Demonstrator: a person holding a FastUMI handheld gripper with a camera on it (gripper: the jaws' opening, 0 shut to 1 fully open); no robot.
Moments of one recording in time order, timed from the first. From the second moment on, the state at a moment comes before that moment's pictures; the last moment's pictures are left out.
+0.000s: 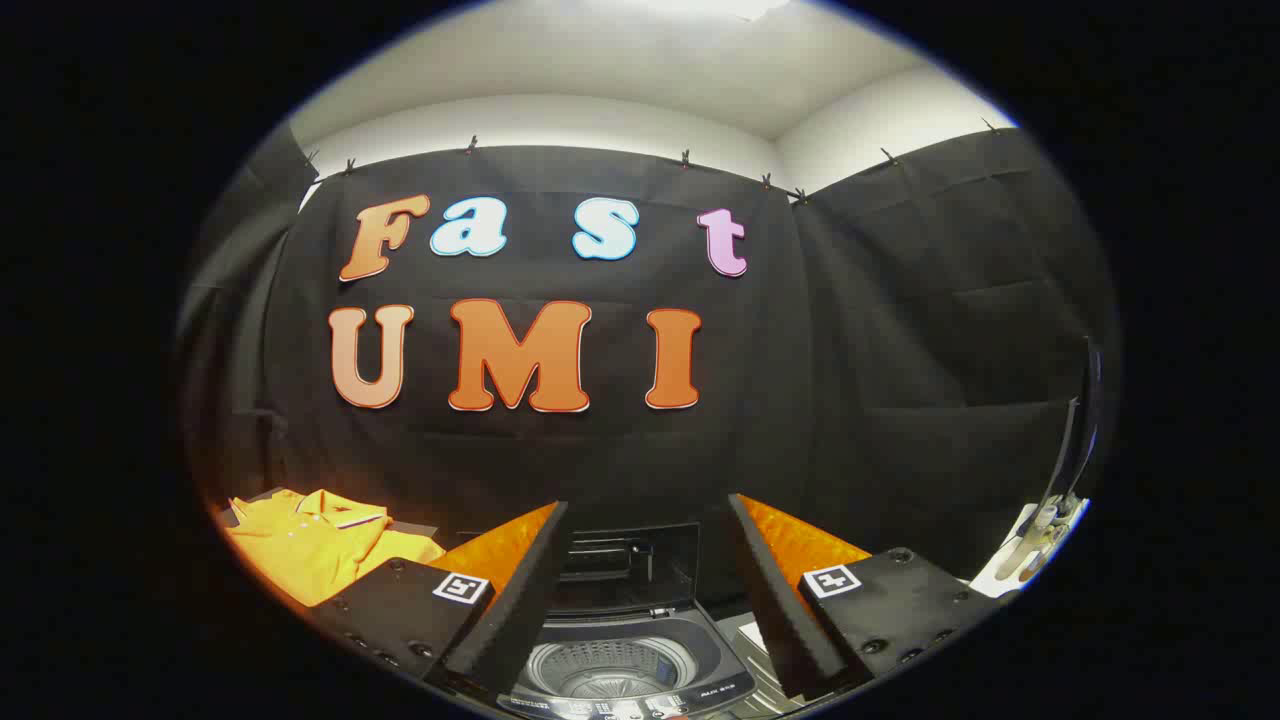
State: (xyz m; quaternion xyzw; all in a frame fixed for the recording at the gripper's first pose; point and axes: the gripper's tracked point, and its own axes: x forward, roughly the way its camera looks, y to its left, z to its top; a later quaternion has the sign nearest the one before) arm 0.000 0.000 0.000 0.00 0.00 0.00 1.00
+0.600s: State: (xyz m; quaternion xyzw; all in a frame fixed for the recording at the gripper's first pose) arm -0.021 0.001 0.009 0.00 -0.01 0.00 1.00
